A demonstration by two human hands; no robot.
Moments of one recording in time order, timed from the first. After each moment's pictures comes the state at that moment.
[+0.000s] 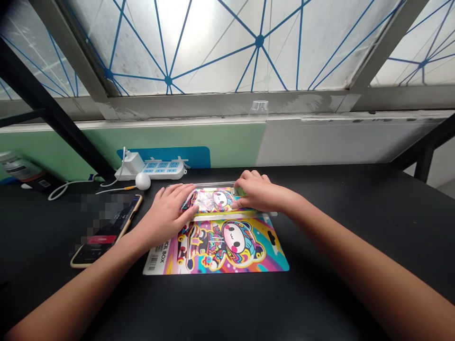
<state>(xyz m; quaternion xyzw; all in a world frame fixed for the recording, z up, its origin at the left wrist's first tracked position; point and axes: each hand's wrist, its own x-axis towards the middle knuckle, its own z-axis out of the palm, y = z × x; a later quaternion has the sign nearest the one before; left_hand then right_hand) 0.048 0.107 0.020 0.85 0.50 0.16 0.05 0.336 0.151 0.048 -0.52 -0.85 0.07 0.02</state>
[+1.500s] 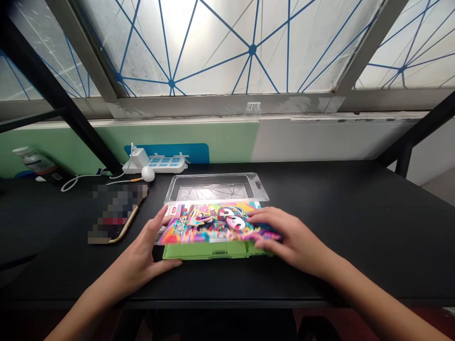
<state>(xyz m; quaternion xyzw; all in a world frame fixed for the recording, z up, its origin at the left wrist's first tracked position) 0.000 -0.008 -0.006 0.81 0.48 0.26 0.23 0.388 0.009 0.023 -0.45 -0.83 0.19 0.27</state>
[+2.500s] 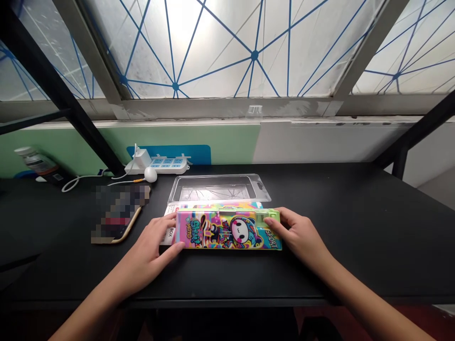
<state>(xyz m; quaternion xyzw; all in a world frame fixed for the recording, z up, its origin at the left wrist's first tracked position) 0.005 -0.003 0.002 0.81 0.50 0.22 0.22 0.384 0.006 0.004 -0.64 -0.64 0.28 0.31</state>
